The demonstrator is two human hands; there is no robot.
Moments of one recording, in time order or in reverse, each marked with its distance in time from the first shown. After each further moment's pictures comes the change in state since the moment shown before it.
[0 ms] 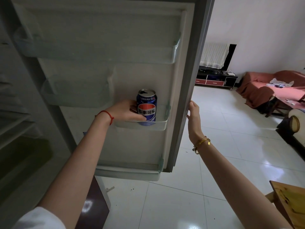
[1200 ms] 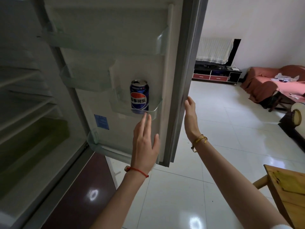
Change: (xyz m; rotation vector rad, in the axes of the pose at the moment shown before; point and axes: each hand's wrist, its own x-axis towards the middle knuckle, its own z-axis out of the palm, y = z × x) left_hand -0.160 0.020 0.182 0.083 0.701 0.130; right_hand -0.128 -0.026 -0.016 -0.037 -0.064 -0.086
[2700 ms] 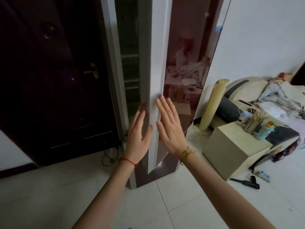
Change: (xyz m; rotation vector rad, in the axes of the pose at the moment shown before) left_hand -0.169 0.009 -0.154 0.217 0.524 -0.589; right_hand -0.209 -0.035 0.150 -0.085 -0.986 -0.937
